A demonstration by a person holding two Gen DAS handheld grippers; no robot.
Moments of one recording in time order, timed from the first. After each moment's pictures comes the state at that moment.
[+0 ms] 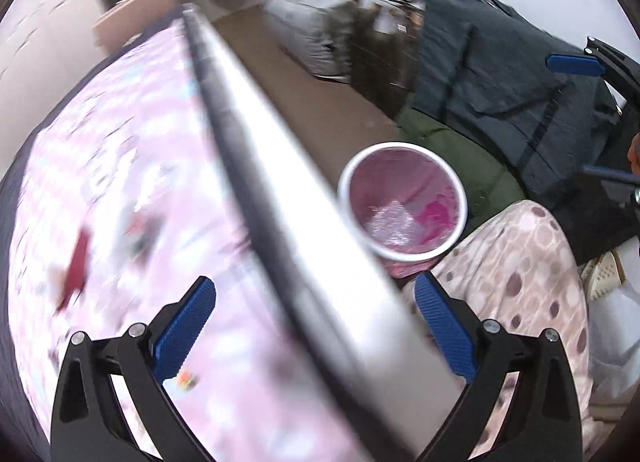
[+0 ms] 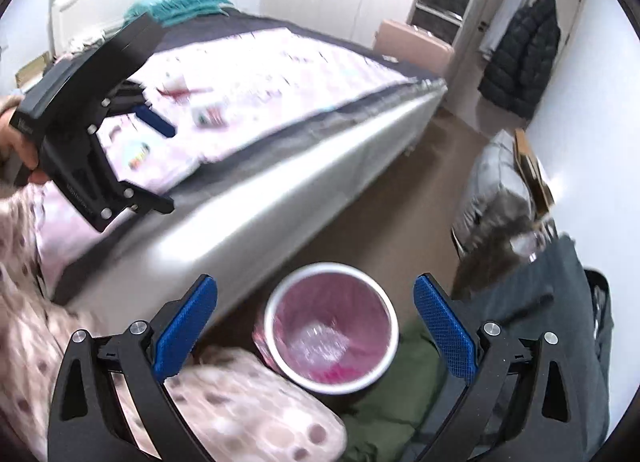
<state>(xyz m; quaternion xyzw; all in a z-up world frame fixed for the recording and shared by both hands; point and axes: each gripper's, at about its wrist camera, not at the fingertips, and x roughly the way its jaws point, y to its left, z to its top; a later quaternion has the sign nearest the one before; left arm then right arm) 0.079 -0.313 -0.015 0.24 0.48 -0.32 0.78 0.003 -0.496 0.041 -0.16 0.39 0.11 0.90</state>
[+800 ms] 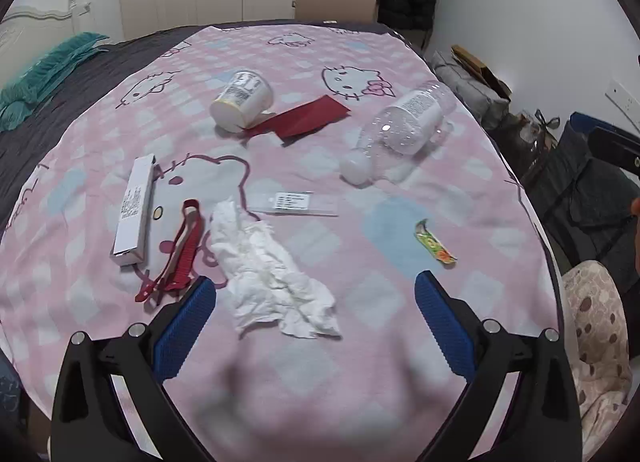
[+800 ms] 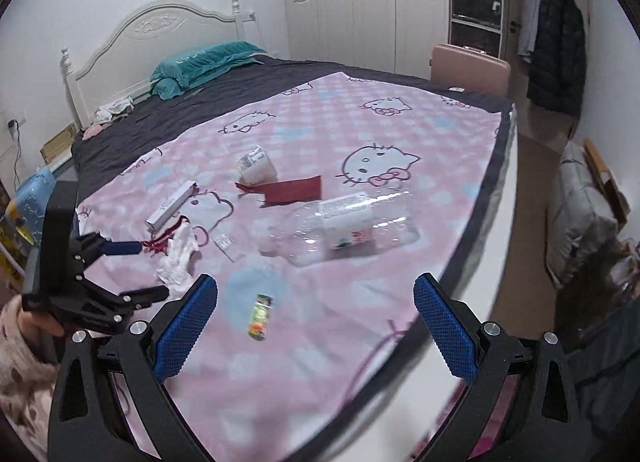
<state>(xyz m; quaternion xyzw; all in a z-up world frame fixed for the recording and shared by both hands) 0.090 -0.032 -0.067 0.02 0.43 -0.16 0.89 0.099 -0.282 0.026 -0.03 0.37 0.19 0.91</state>
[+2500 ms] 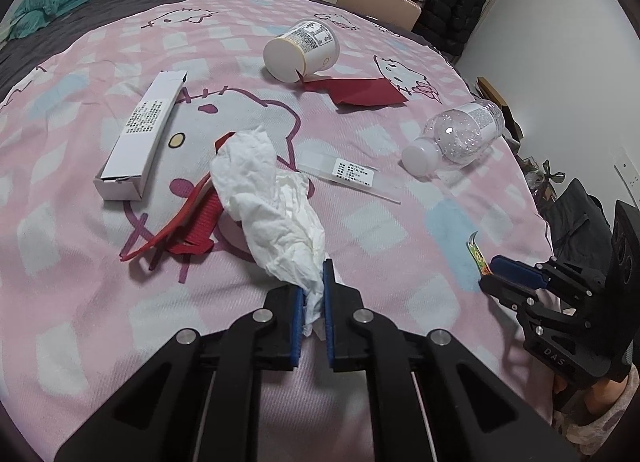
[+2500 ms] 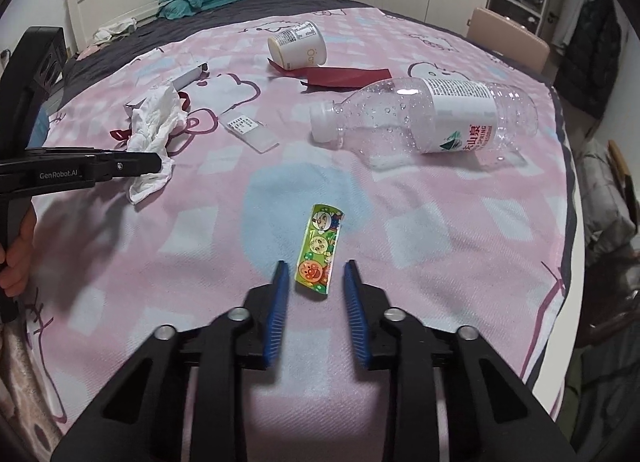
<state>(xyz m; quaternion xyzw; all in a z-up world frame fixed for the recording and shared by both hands) 0.116 0.014 -0.119 -0.10 0.47 -0.15 0.86 0.104 -0.209 -0.104 -0.11 0.44 0.18 0.87</state>
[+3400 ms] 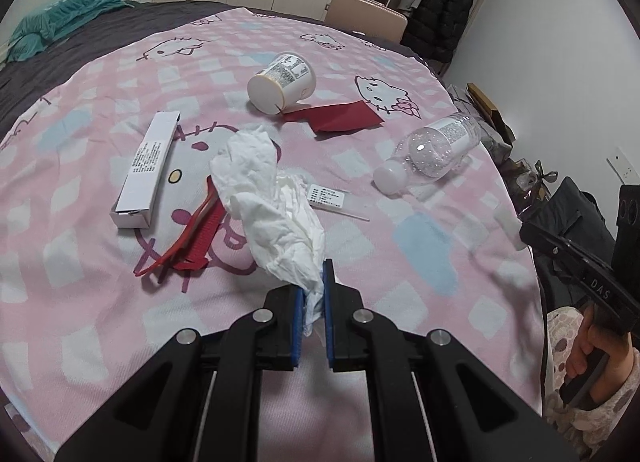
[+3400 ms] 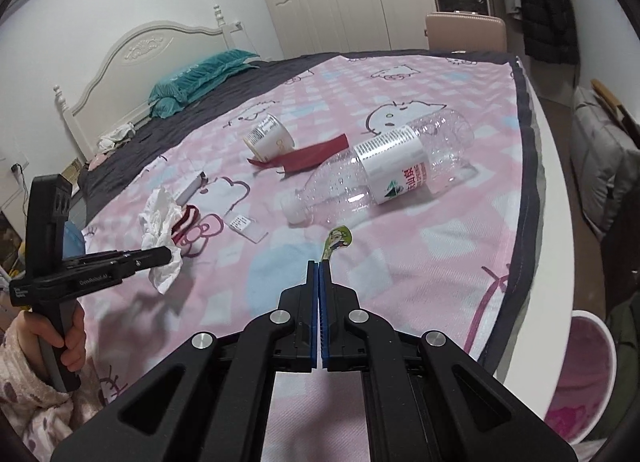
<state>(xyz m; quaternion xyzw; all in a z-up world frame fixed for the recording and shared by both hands) 0.101 0.003 -0.086 -0.08 0.44 -0.16 0.88 0.098 -0.270 -0.050 0.06 0.37 0.19 0.91</state>
